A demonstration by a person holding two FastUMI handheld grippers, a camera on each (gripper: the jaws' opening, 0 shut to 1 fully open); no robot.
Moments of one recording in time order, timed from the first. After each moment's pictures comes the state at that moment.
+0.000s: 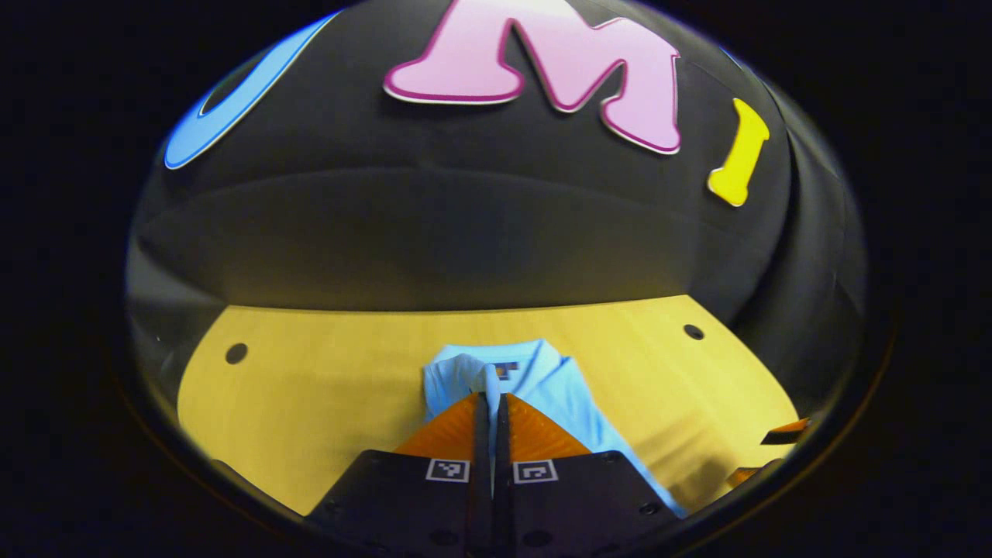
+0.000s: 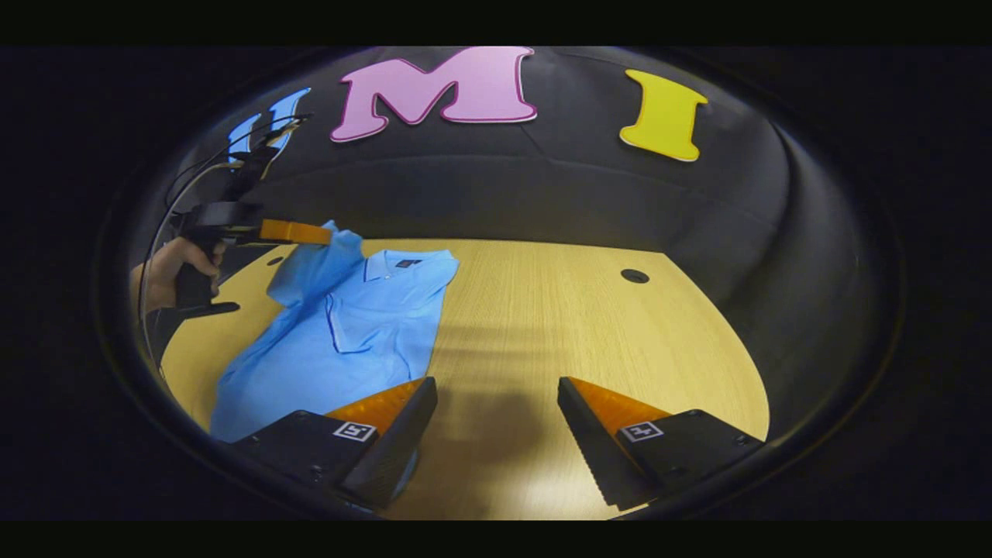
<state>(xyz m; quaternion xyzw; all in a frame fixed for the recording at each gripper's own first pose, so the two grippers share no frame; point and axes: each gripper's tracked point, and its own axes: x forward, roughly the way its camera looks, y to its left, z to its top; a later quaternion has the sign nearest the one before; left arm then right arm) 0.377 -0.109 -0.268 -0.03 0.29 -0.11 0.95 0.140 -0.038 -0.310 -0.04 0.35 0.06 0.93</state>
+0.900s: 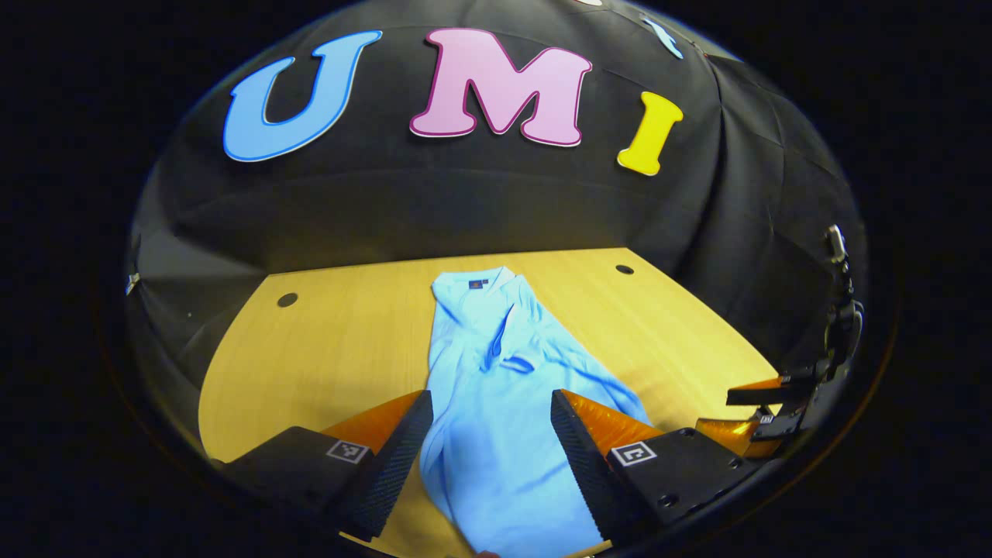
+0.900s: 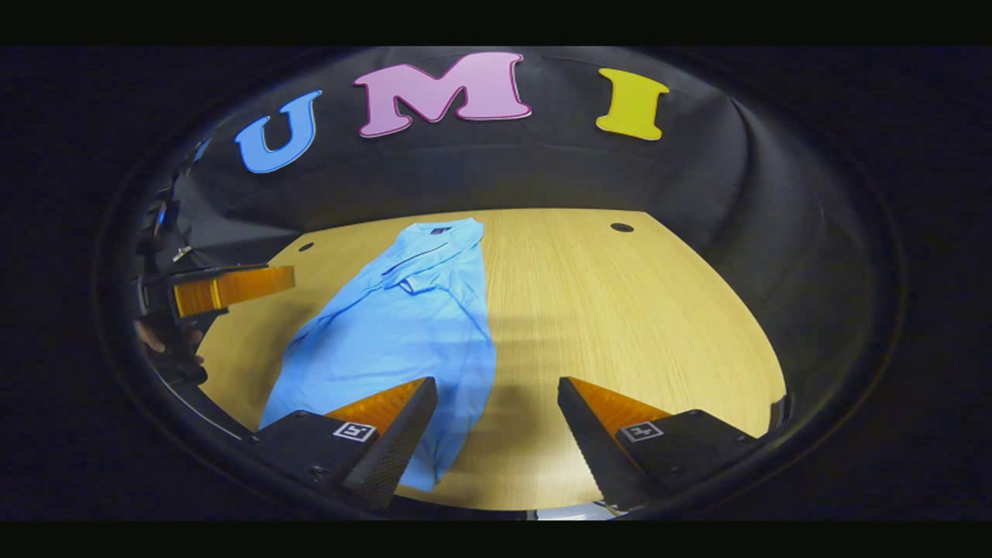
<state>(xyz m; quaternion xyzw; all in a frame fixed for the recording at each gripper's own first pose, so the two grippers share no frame) 0.098 -0.046 -0.234 0.02 0.31 -0.12 0.94 -0.024 0.016 -0.285 0.01 0.41 0.04 0.91</state>
